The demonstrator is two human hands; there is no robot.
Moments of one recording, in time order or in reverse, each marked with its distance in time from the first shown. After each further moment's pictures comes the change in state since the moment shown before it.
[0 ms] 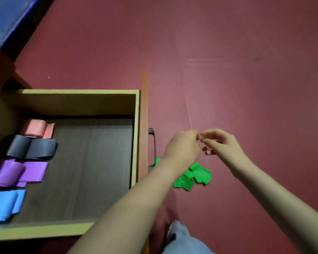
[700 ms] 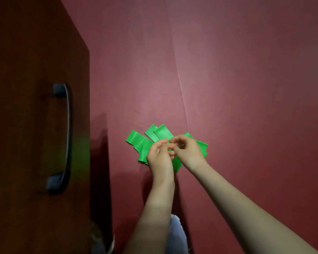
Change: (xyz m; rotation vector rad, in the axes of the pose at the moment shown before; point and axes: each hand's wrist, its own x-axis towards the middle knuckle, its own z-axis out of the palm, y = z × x) left_hand 0.061 -0.104 0.201 -1.113 0.406 -0.707; right_hand 0.088 0.232 0.065 -0.118 -0.064 0.208
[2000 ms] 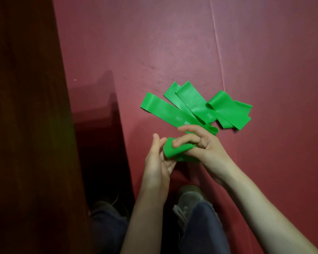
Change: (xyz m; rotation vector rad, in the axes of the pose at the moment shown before) left_hand 0.044 -0.058 -0.089 0.008 -0.097 -0.379; right_hand -0.023 0.062 0.053 0.730 -0.415 0.017
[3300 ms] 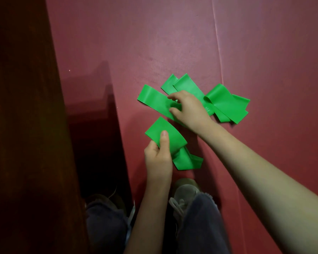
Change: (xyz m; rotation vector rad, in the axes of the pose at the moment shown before) left_hand 0.002 -0.019 0.008 0.247 0.226 0.504; right_hand 0.089 -0.002 -0.013 -1.161 0.138 -0.109
